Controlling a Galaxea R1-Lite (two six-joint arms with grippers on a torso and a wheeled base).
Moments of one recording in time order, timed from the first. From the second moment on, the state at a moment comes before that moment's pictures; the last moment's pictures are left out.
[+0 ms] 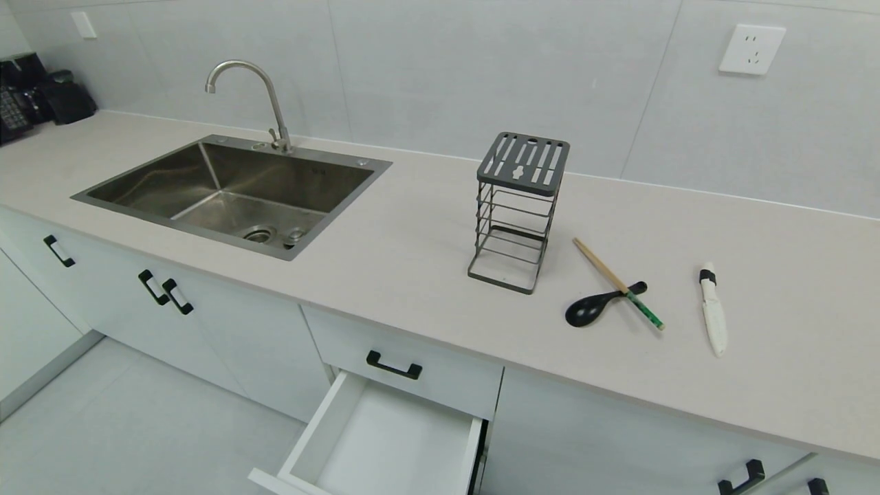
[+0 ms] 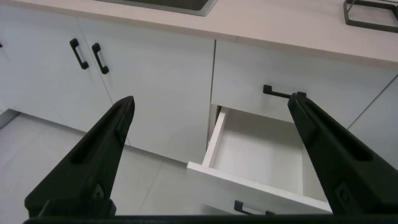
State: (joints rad) left arm 0.00 0.00 0.00 0.00 -0.04 0.00; right arm 0.00 0.00 0.00 -0.01 0.03 -0.02
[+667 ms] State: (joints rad) left arm 0.00 0.00 0.00 0.00 -0.03 0.00; right arm 0.00 0.00 0.00 -0.09 0.05 -0.02
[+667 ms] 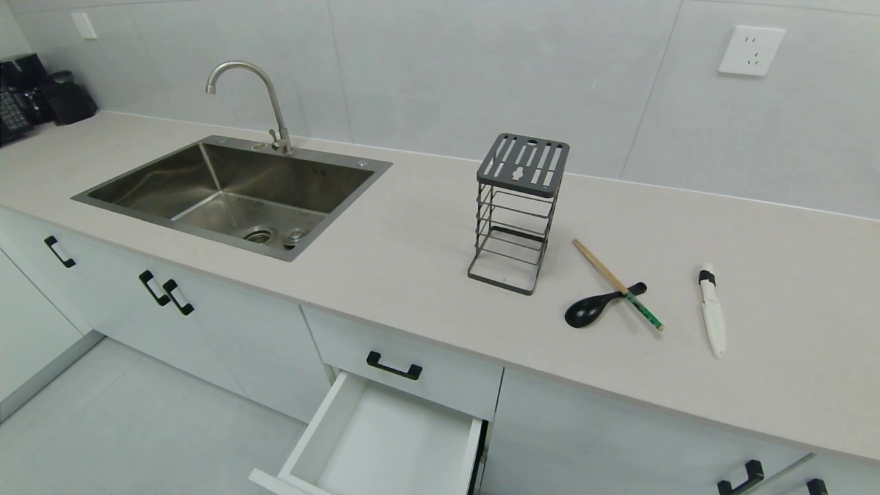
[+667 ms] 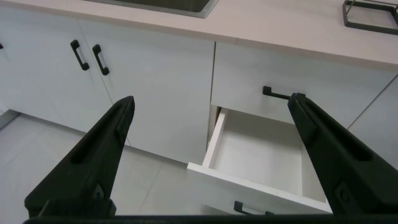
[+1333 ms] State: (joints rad) left arm 0.00 0.00 0.00 0.00 -0.03 0.00; right arm 0.04 0.25 -0.21 -0.16 0.31 -0.03
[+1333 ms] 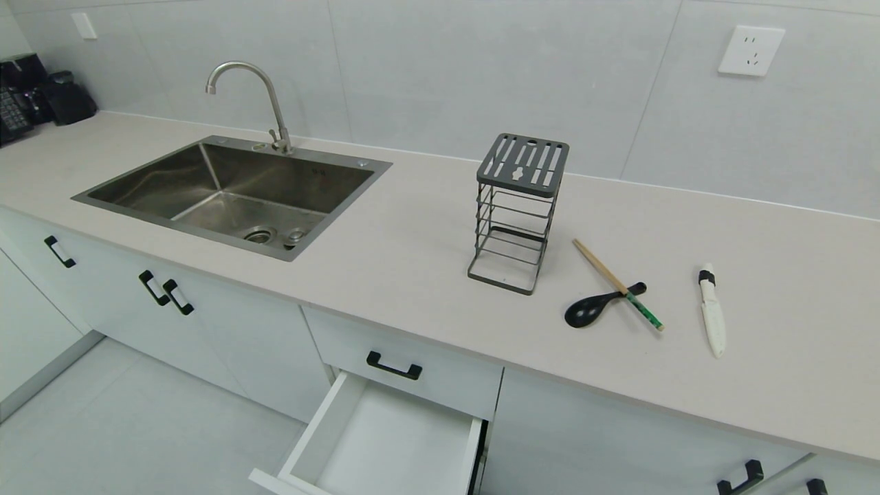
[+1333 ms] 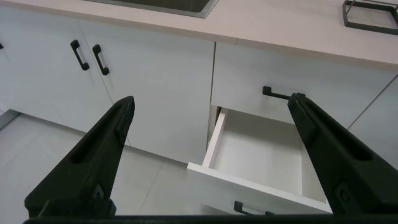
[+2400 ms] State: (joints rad) left arm 0.00 0.00 0.00 0.00 -0.04 0.00; right arm 0.21 1.18 -0.43 -0.28 0.17 -0.05
